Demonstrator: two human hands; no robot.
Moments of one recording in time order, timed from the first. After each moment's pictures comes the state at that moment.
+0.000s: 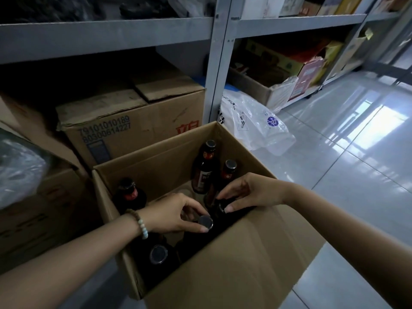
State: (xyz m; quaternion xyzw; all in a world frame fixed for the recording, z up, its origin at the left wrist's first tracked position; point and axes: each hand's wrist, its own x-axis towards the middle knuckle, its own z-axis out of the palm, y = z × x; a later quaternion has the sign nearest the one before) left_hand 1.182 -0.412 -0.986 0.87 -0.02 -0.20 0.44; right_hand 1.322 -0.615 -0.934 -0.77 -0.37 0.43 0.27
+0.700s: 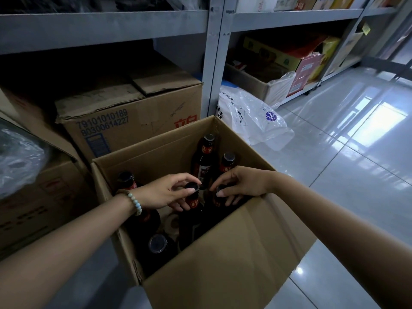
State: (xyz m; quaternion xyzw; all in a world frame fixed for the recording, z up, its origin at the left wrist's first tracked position) left_hand 1.193 -0.398 -0.985 0.78 0.05 -0.20 0.59; right_hand 1.321 -0.598 -0.950 -0.76 -0.33 0.49 0.27
